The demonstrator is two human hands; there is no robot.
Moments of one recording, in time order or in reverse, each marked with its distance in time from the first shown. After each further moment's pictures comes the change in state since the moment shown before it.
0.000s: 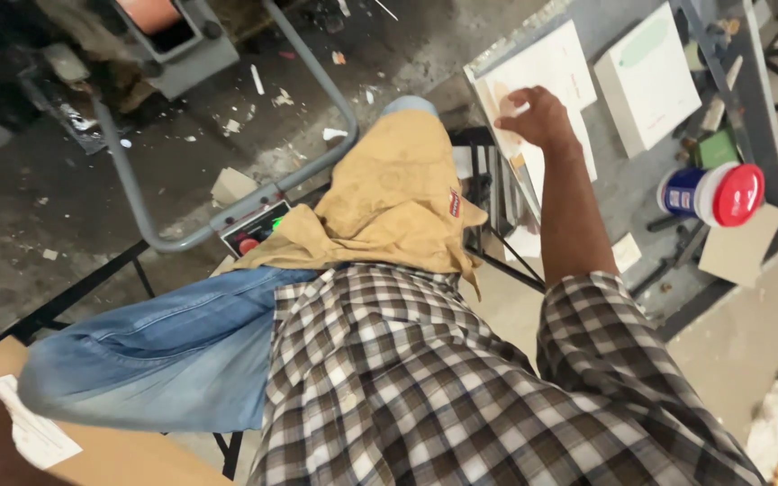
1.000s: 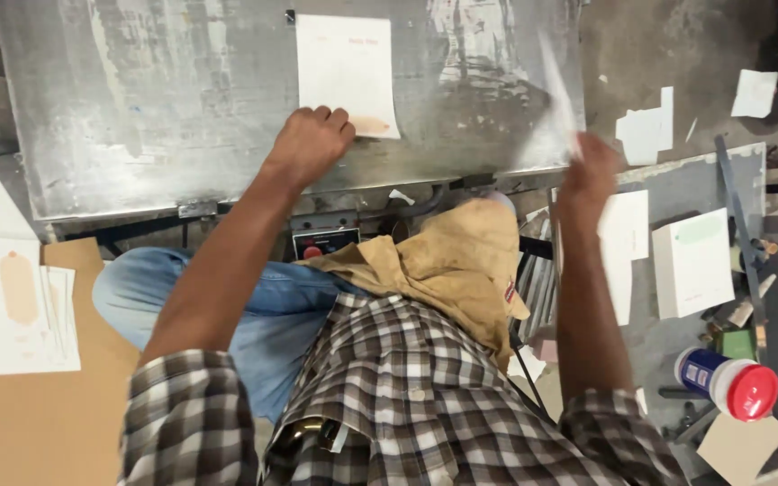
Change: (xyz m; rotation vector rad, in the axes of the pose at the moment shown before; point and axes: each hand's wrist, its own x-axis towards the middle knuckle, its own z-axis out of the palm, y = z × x) left_hand 0.072 0.468 0.169 0.404 -0.041 1.183; right_hand 0.012 -0.211 0.004 -0.059 0.611 -0.785
